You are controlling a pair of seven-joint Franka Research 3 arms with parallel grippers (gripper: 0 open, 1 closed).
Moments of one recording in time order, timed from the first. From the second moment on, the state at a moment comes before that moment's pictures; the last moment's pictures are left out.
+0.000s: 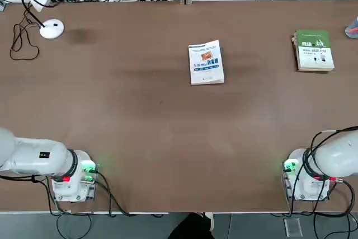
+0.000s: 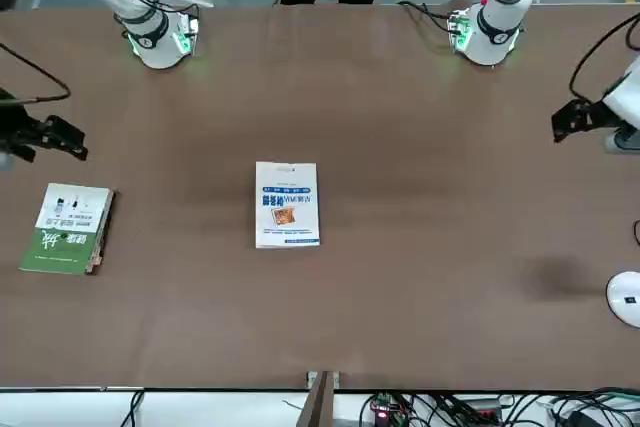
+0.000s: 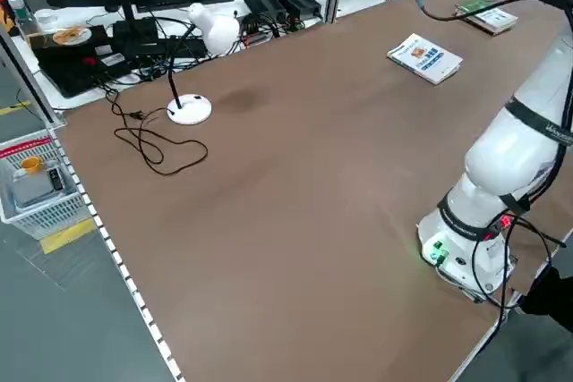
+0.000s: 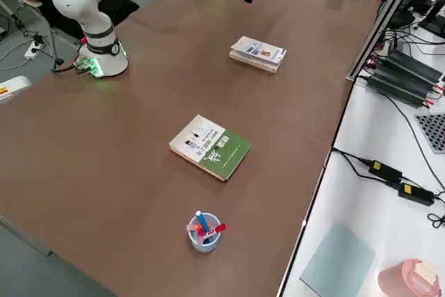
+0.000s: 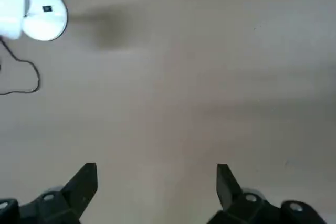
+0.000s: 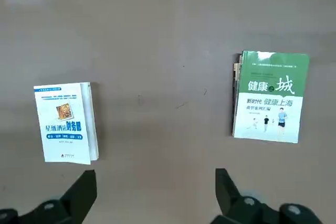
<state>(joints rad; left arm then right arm) -0.05 0.01 -0.10 -1.59 0.04 1.58 -0.07 0.23 0.13 -0.11 -1.40 0.06 1.56 0.15</state>
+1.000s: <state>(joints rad) 0.02 -0.09 -0.10 -1.62 0.04 1.56 -0.01 0.22 0.13 -0.11 -1.42 0.05 1.60 0.14</state>
